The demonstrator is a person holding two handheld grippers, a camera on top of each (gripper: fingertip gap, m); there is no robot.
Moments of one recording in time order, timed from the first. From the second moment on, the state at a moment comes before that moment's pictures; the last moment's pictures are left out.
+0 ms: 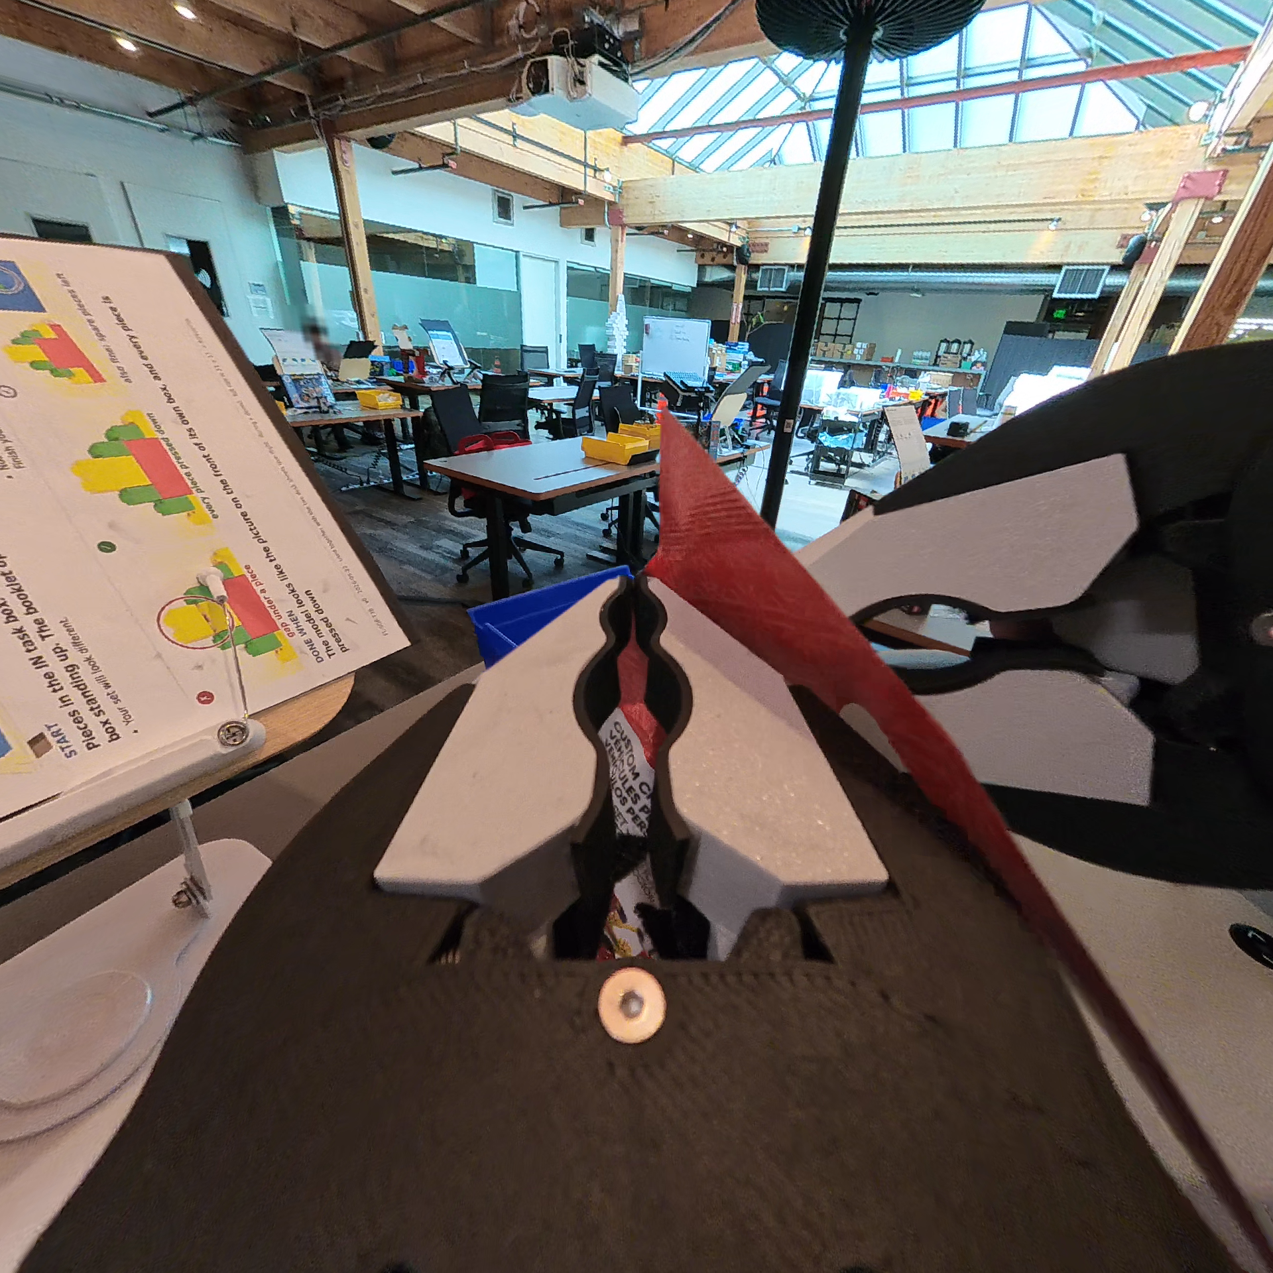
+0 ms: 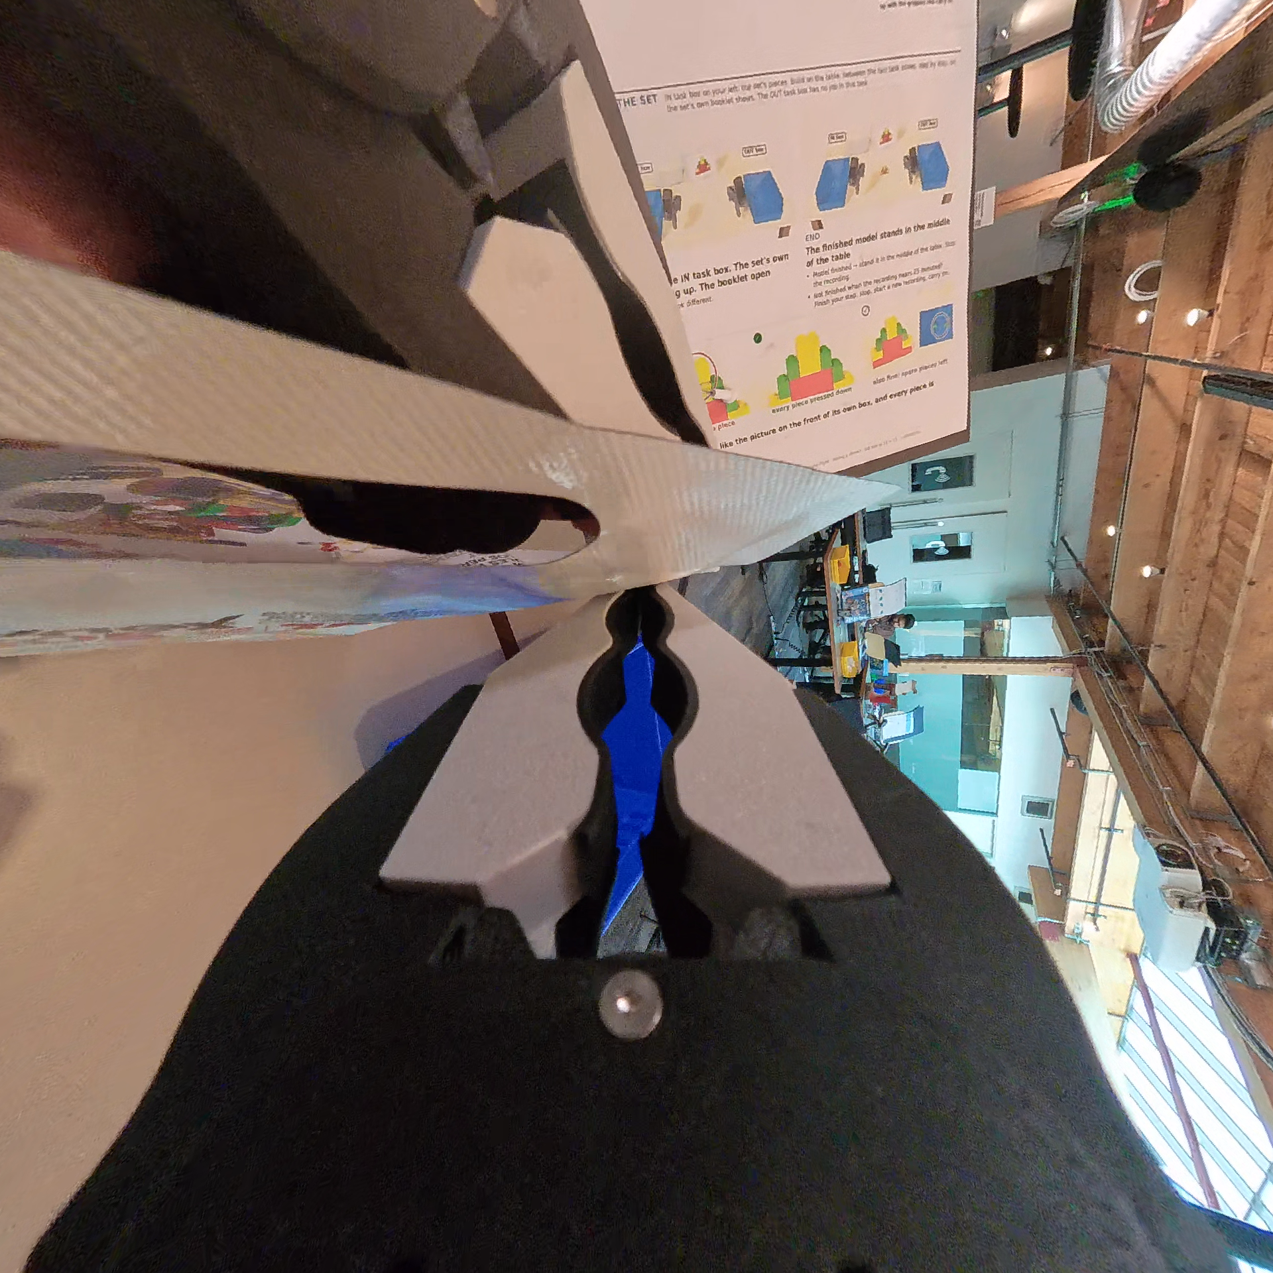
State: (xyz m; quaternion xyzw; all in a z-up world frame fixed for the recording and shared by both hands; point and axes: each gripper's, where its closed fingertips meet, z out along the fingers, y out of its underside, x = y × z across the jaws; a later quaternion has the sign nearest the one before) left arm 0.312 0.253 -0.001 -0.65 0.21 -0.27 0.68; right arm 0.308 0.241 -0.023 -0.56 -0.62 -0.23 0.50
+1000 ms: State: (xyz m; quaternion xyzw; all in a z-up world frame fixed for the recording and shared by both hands) left arm 0.338 0.251 0.001 -0.63 0.27 -0.27 0.68; right arm 0.334 0.252 -0.017 -0.56 -0.58 -0.28 0.52
